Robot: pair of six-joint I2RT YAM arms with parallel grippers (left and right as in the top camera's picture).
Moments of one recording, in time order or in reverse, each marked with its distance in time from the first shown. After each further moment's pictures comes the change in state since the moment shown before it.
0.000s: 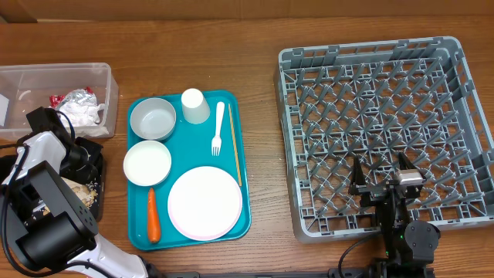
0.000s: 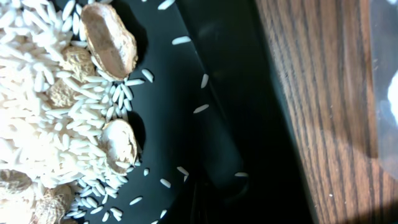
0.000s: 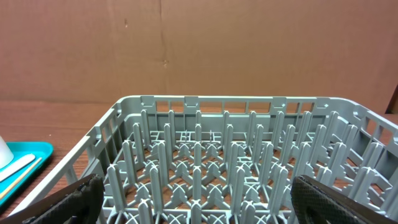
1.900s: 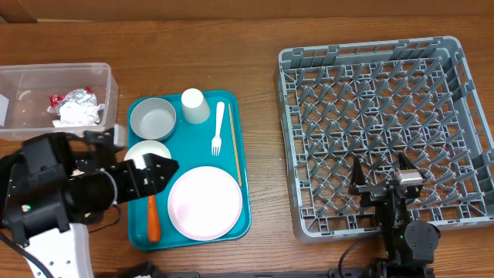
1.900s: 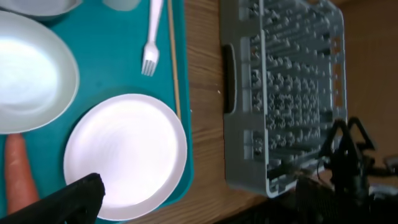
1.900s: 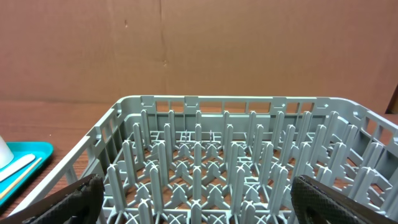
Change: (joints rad) left arm -0.212 -0.858 -0.002 -0.613 0.695 0.684; right arm 0.000 0.000 0.000 0.000 0.000 0.000
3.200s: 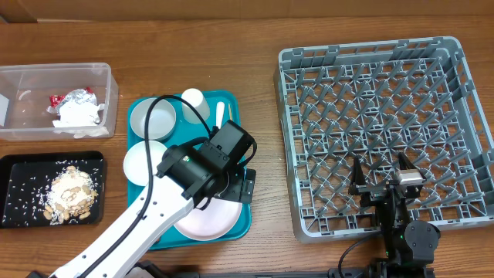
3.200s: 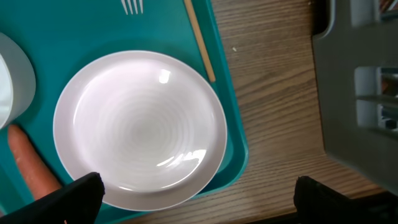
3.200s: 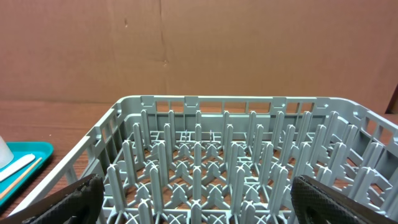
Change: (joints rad) left arm -1.031 0.333 0.038 0.161 -0.784 -0.542; right arm 0.000 0.000 0.000 0.000 0.000 0.000
